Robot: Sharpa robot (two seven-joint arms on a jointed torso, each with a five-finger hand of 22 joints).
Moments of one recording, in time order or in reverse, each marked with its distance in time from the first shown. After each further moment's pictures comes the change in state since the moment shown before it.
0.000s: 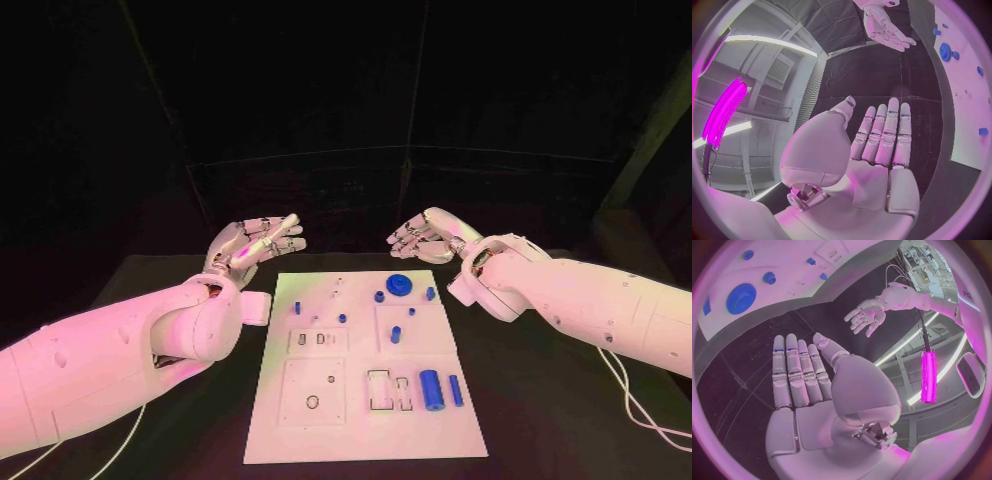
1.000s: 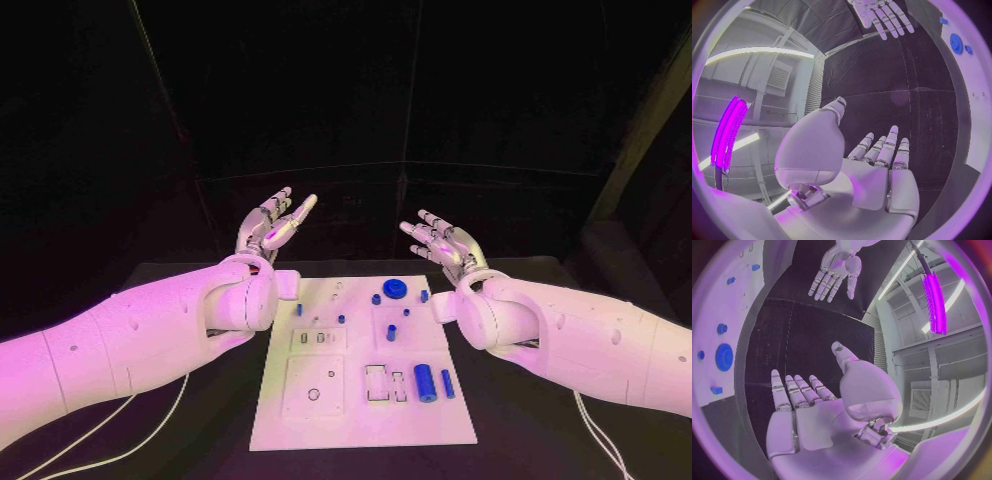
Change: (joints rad) left arm -0.011 0.144 0.000 -0.146 0.004 -0.149 -0.010; left_hand -0.076 -0.087 0.019 0.124 -0.007 -0.695 -0.088 -0.092 -0.037 -0.776 0.008 -0.176 -0.043 -0.600 0.065 -0.174 -0.039 -0.055 -0.661 0.006 -0.260 -0.108; right arm -0.124 0.024 0.004 0.106 0.828 -0.145 0.178; right_hand -0.258 0.054 -0.107 0.165 -0.006 -0.792 -0.070 -0.089 -0.039 -0.884 0.087 -0.084 -0.032 -0.946 0.130 -0.146 -0.052 -0.107 -0.610 0.084 -0.294 -0.111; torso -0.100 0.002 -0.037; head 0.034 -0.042
